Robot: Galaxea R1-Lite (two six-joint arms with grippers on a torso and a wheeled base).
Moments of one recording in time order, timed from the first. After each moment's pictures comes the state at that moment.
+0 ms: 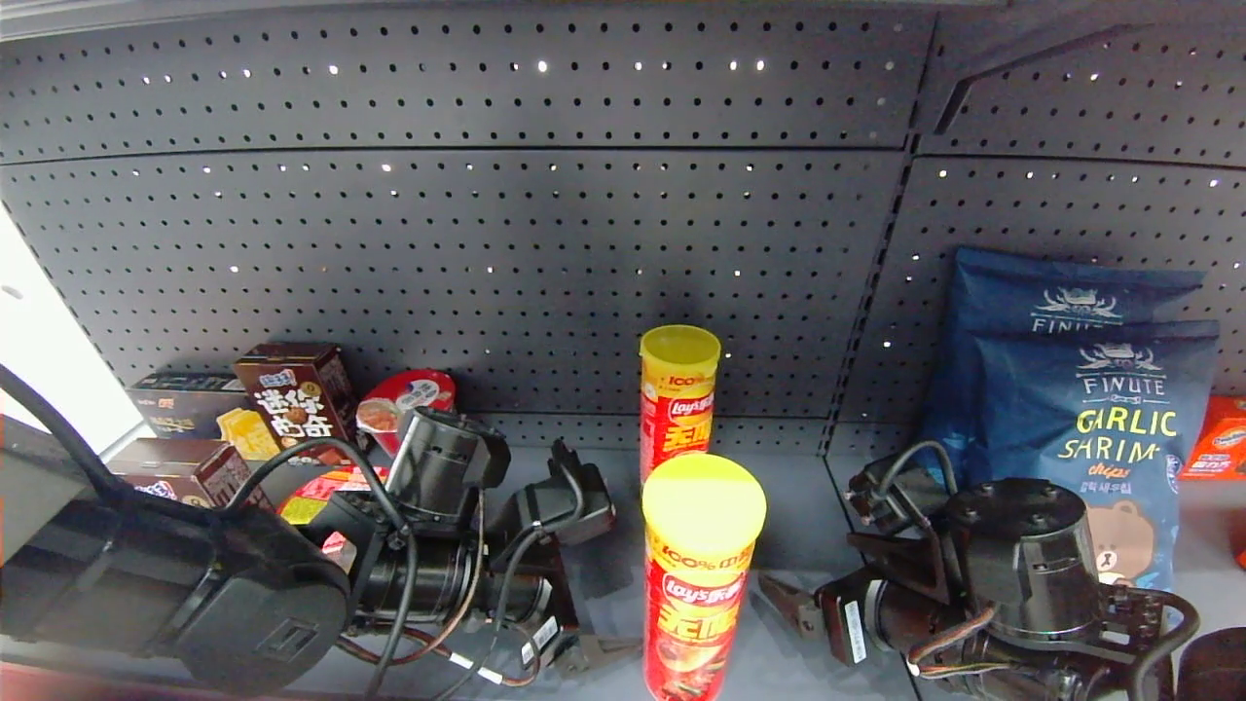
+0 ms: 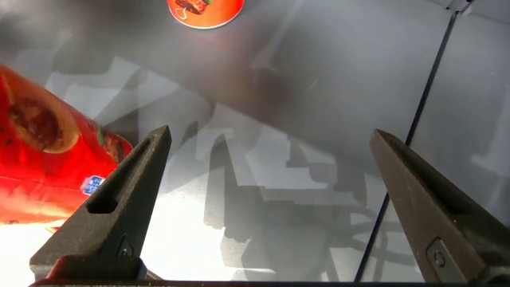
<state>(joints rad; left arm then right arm) -0.54 1.85 -0.73 -0.41 -0.42 0.47 0.74 1.69 -0.45 -0.77 -0.26 0.14</state>
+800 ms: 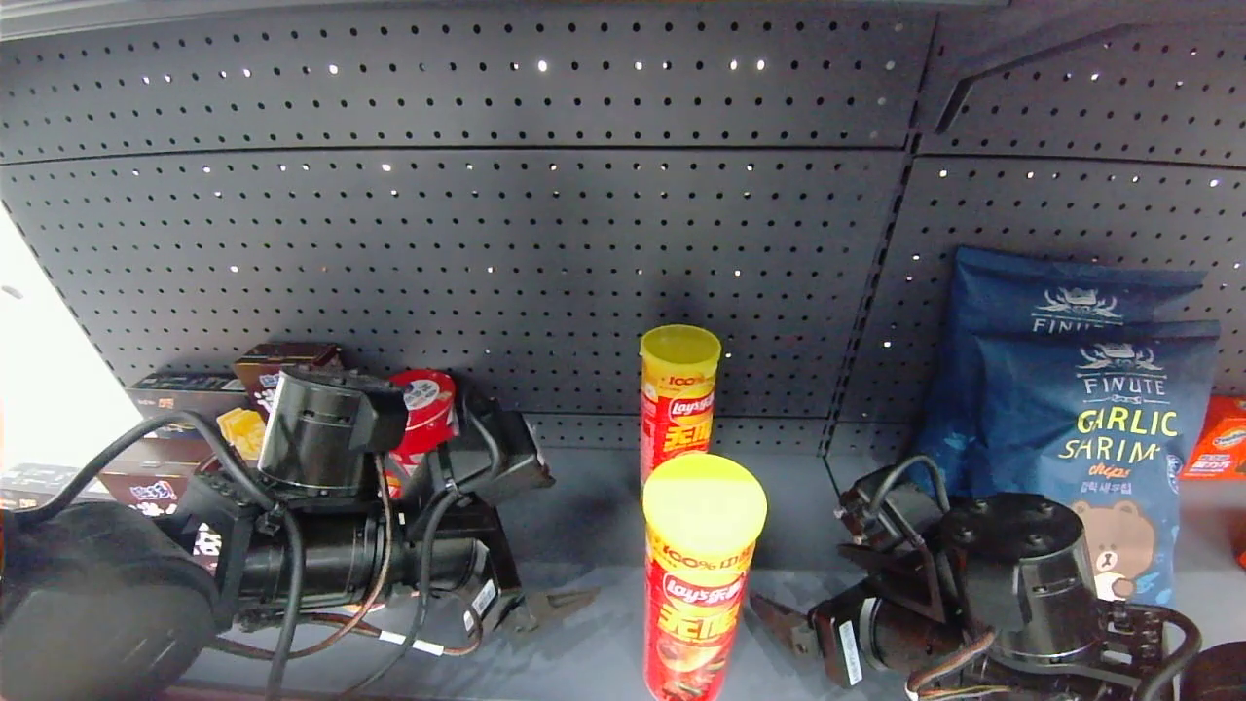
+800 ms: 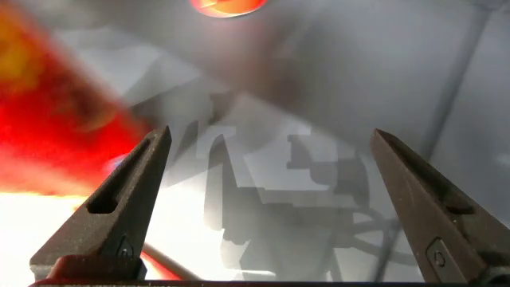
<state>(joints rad) -0.47 1.67 -0.68 -0.41 -0.40 0.47 0.79 1.68 -0.44 -0.77 -0.26 0.14</state>
